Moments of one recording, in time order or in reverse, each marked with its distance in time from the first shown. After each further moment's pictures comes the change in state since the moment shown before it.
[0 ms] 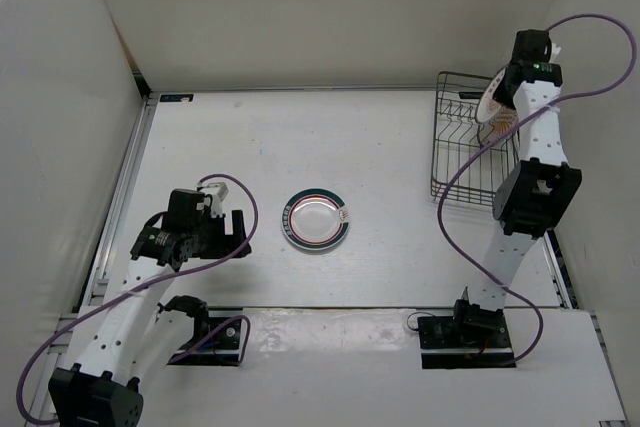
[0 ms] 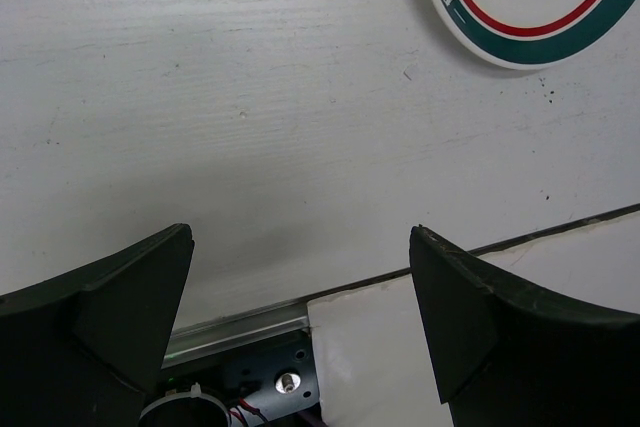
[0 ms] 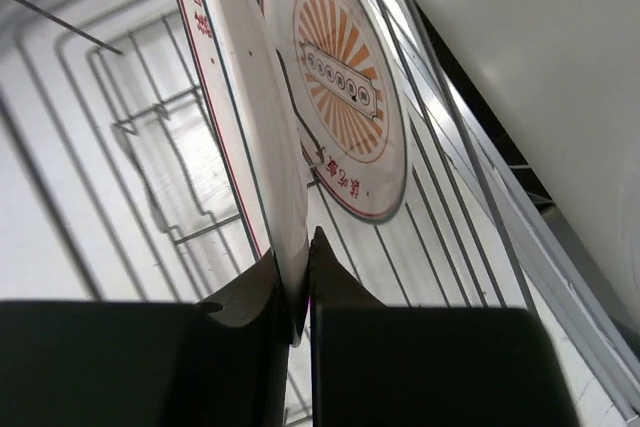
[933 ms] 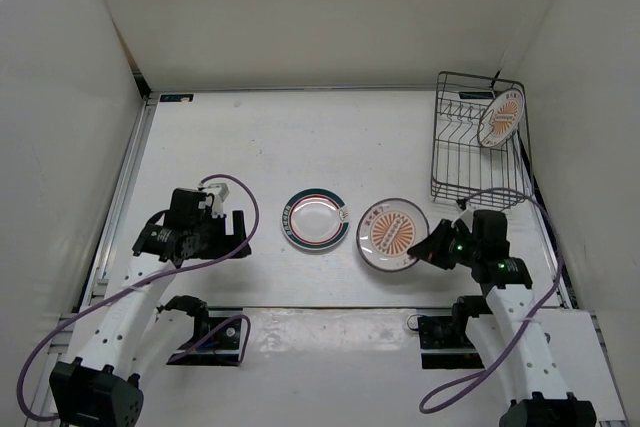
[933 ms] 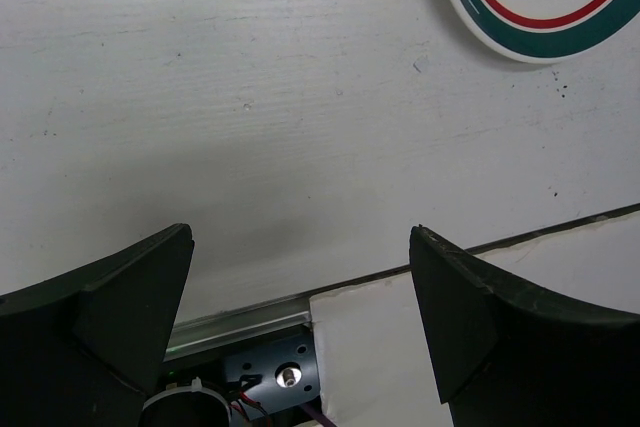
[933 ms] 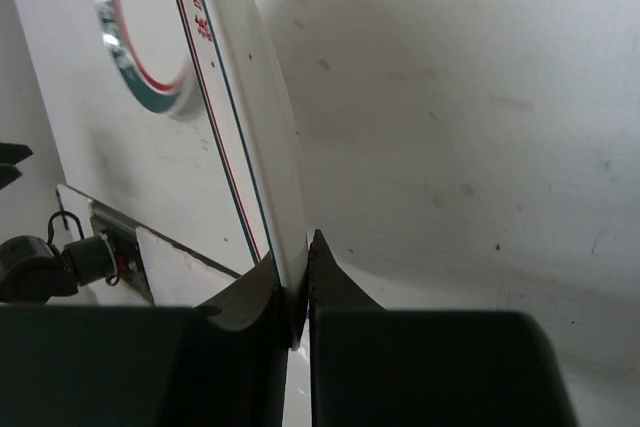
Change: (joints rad) left arm 0.000 0.024 0.000 -0.007 -0.004 -0.001; right arm 0.197 -1.476 -1.707 0.237 -0.845 0.212
